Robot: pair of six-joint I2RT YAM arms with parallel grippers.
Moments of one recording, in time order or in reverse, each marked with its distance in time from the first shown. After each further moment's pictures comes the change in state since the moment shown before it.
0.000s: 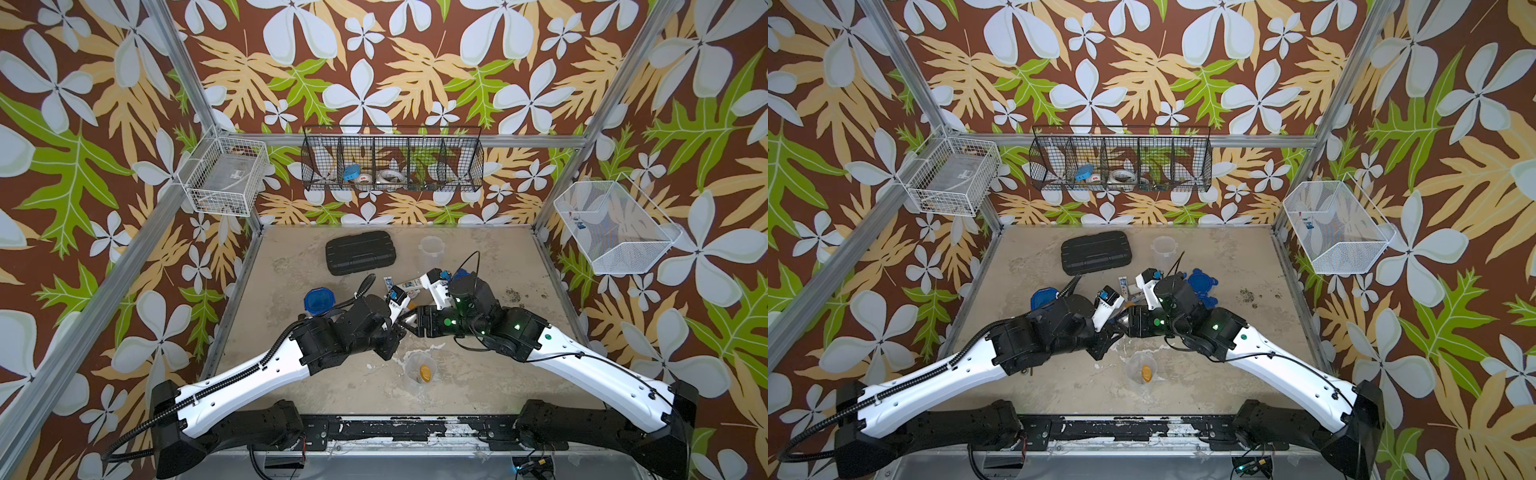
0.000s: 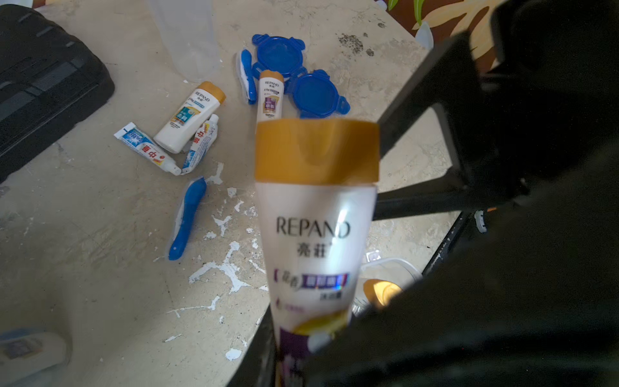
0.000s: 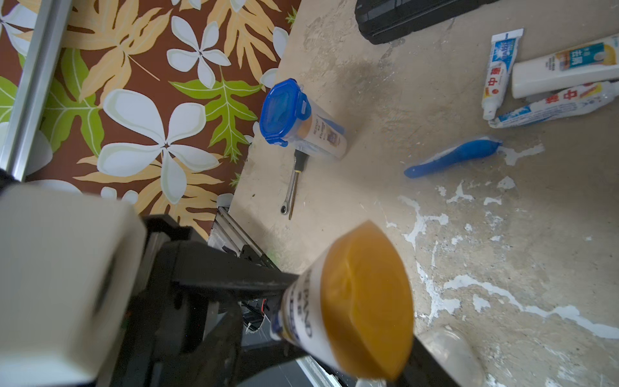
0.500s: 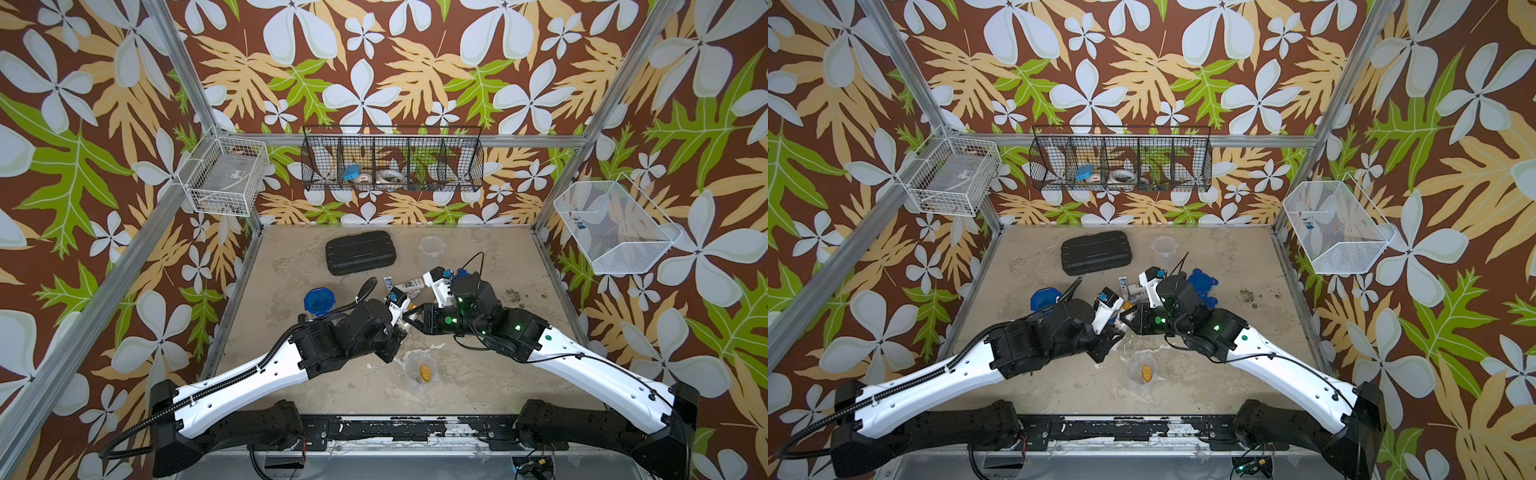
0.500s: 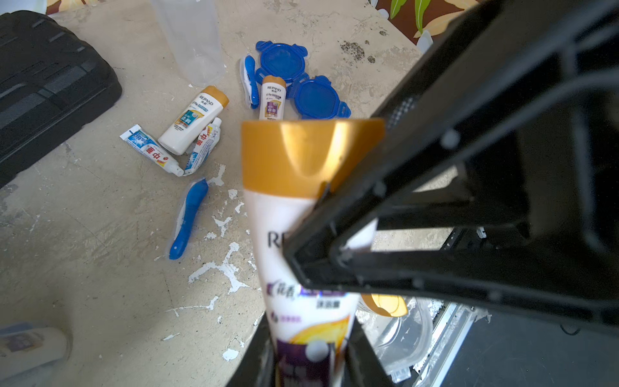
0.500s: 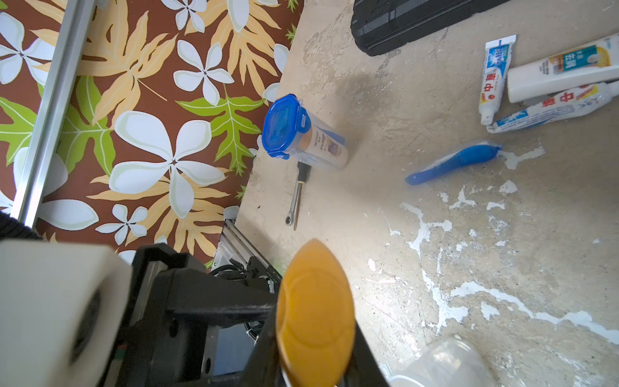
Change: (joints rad) left arm -0.042 -0.008 -0.009 0.010 -0.049 -0.035; right arm -0.007 -0.007 -0.021 0.032 0.007 0.041
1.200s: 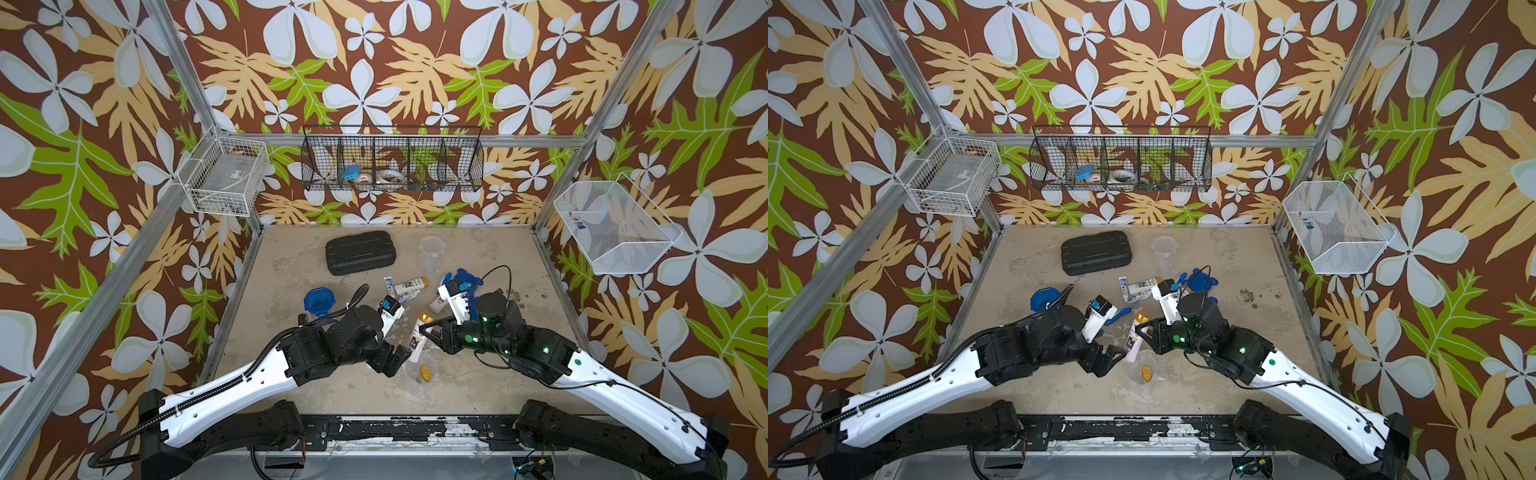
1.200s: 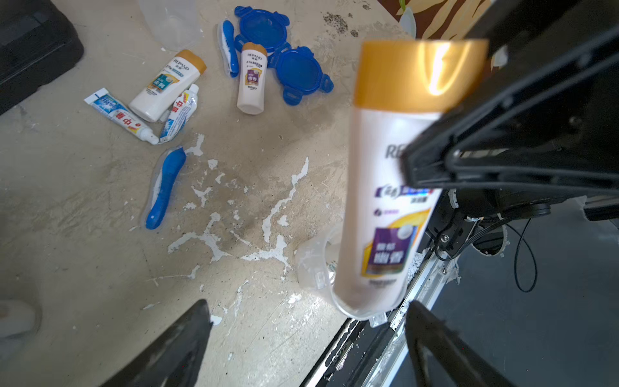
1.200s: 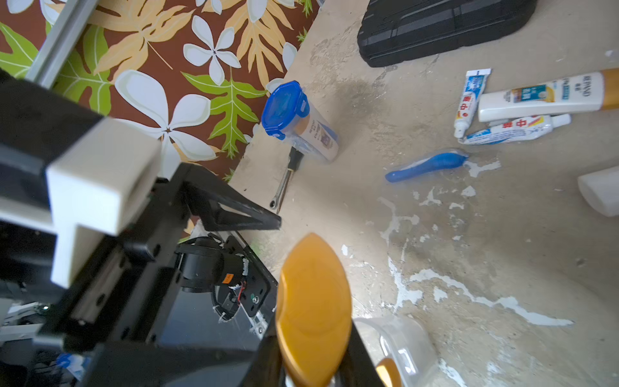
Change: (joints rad) left arm 0.015 -0.093 -0.032 -0.092 0.073 -0.040; right arm 0.006 -0.245 -0.162 -0.038 0.034 -0.185
